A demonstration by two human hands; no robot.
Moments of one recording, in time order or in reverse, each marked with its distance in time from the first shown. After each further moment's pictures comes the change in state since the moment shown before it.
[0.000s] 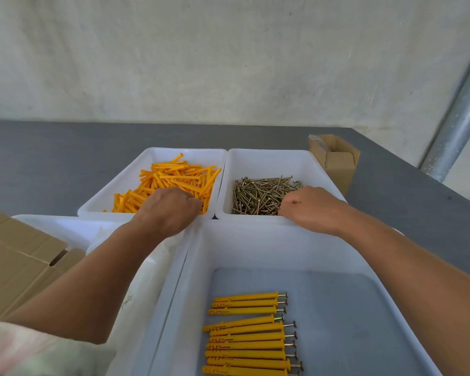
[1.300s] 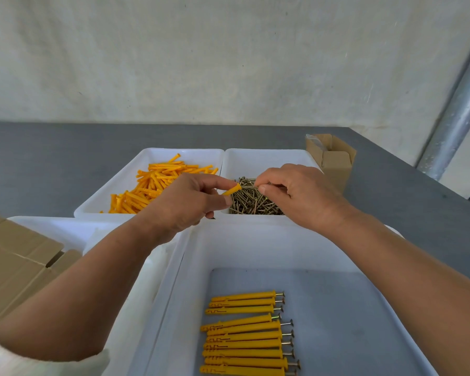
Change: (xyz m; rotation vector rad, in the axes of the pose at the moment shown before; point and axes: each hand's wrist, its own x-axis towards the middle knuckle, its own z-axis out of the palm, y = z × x) left_hand -0.020 0.034 -0.011 -0.805 -0.127 0.160; right_hand -0.013 -0.024 -0.003 -0.103 0.391 -0.359
